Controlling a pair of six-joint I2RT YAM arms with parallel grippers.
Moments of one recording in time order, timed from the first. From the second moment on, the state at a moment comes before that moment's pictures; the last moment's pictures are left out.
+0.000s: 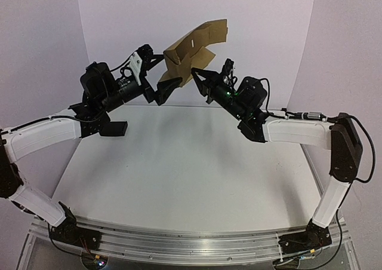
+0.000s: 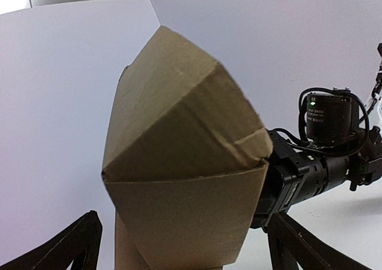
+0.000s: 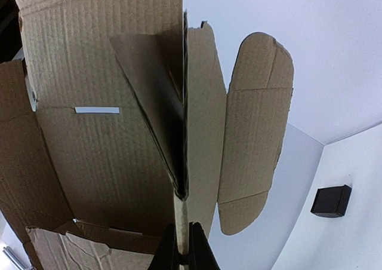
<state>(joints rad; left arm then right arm) -0.73 1.40 1.18 0.50 0.31 0.32 0.77 1.80 1.33 0.82 -0.11 1.19</state>
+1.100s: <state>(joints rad) -0.73 1.46 1.20 0.53 0.37 0.34 0.77 1.80 1.29 0.86 -0.07 1.23</state>
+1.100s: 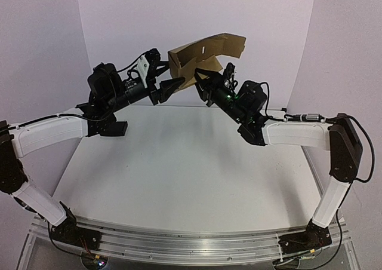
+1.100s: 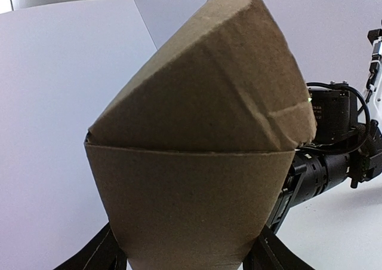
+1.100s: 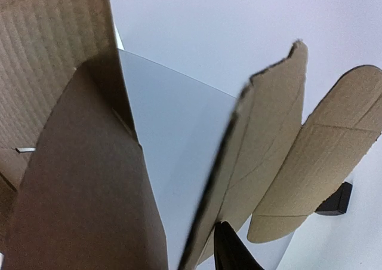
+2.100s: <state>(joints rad) -0.71 1.40 1.10 0.29 0.45 0.39 0.80 1.31 1.23 -0.13 -0.16 0.55</state>
